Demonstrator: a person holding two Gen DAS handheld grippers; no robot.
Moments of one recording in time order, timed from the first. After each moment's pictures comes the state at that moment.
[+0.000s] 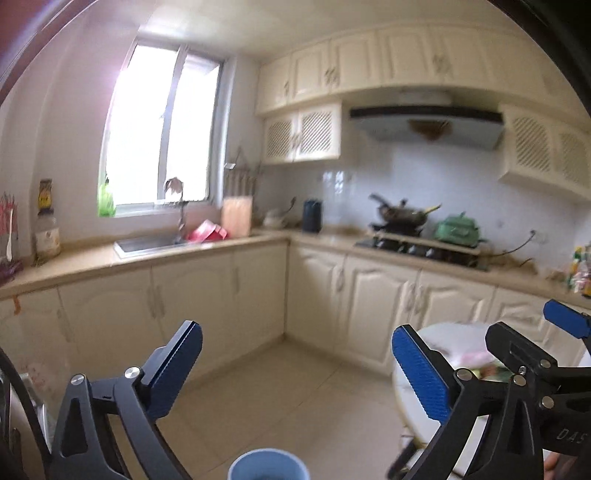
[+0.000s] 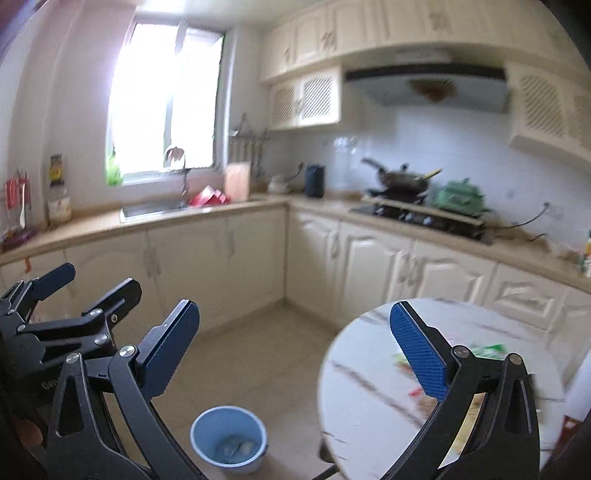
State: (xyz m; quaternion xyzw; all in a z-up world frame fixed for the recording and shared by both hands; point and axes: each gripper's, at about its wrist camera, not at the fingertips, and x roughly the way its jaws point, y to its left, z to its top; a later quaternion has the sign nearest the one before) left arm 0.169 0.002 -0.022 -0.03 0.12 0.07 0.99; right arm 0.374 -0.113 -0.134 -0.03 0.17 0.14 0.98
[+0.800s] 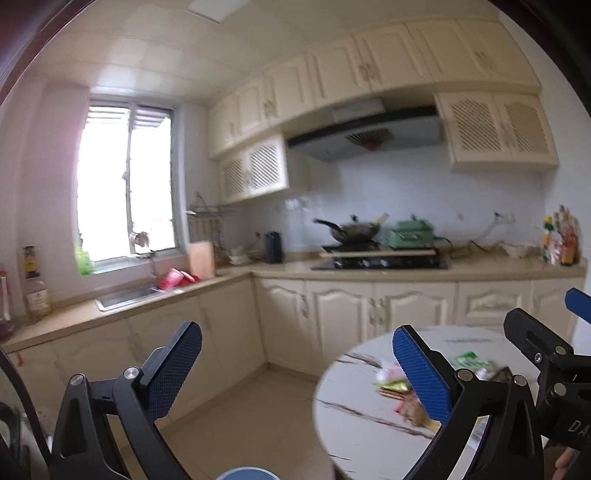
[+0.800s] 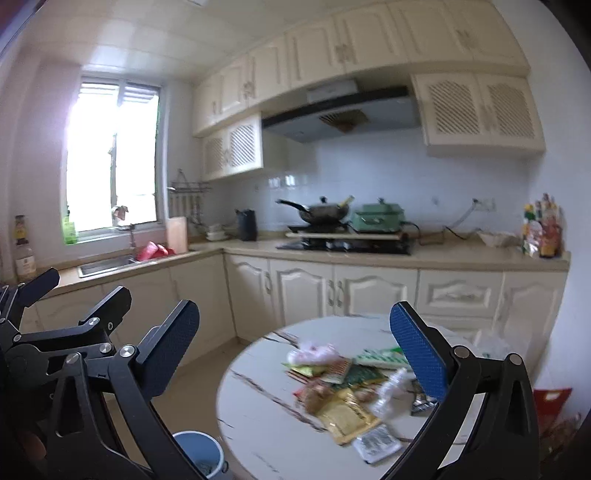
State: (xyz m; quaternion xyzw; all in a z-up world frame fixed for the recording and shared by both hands) left arm 0.102 -0.154 -0.120 0.05 0.09 0.03 0.99; right arm 0.311 -0.296 -0.118 0.04 0.12 0.04 0.99
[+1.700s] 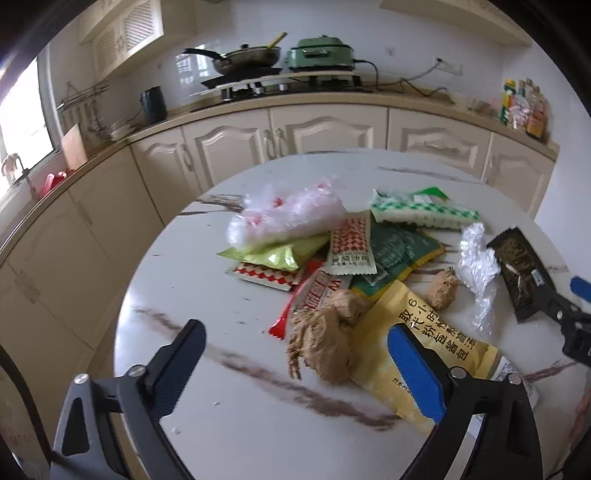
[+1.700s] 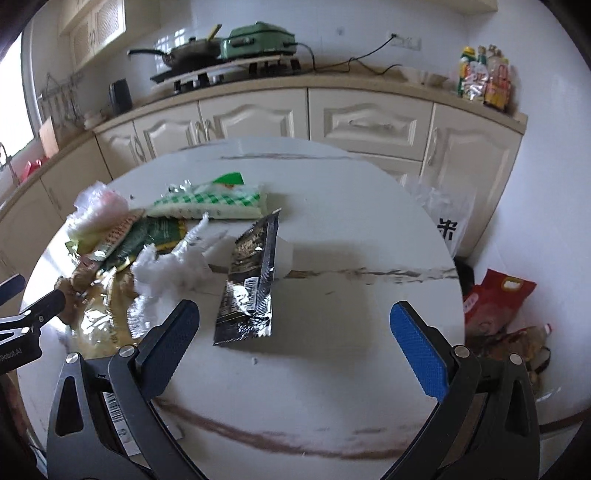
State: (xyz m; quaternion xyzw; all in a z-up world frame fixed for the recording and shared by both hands) left arm 0.419 -0.238 -0.244 0.10 0.38 -0.12 0.91; right arm 0.444 -0.482 -0.322 0.09 0.41 -0.11 0.90
